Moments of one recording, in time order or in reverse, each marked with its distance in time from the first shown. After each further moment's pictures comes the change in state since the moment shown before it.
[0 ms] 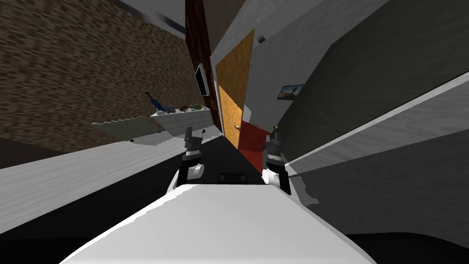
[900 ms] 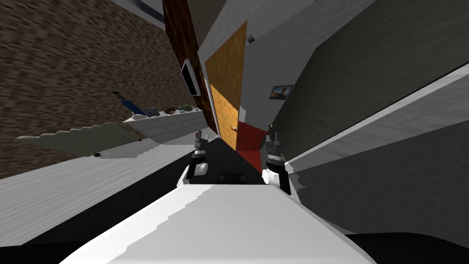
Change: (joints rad) arm -0.093 0.037 -0.014 0.232 0.012 -0.042 -0.004
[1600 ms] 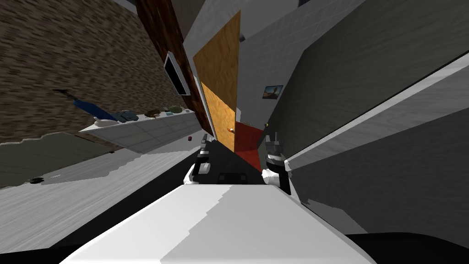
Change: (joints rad) arm -0.078 0.024 -0.016 0.212 0.012 -0.040 -0.002
